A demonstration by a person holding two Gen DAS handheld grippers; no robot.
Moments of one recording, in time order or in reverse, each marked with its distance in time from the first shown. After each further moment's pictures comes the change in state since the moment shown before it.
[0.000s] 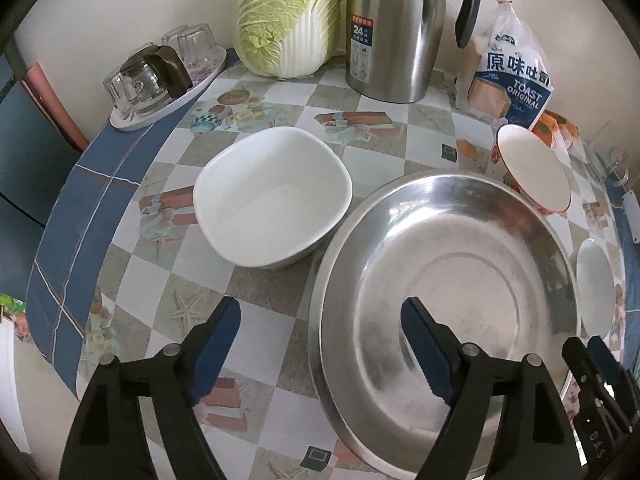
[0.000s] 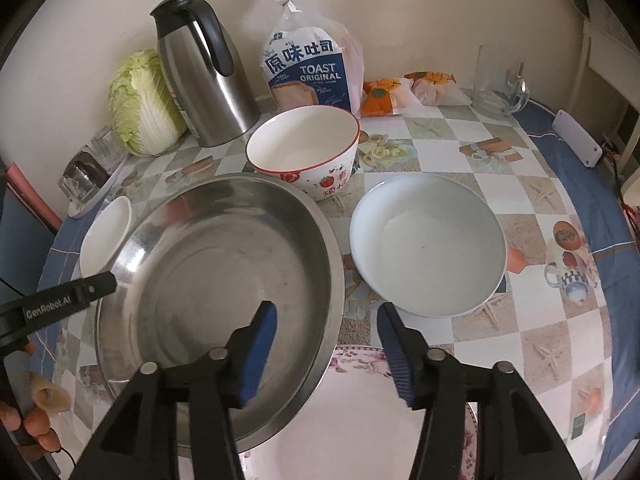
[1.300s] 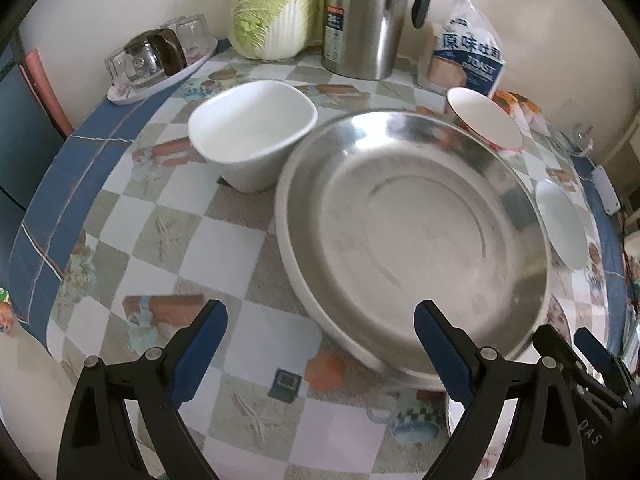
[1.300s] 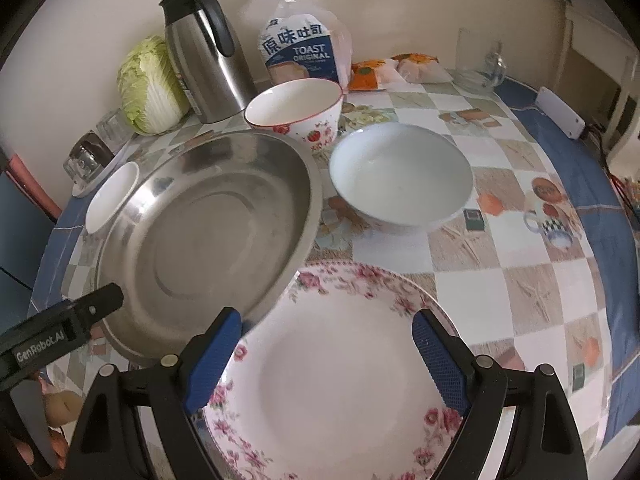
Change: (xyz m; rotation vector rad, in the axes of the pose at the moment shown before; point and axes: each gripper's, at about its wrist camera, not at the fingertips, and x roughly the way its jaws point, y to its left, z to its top) left arm -0.022 -0.011 -0.079 -0.006 -0.030 -0.101; right arm -0.023 -0.015 -0.052 0.012 0.024 -0.003
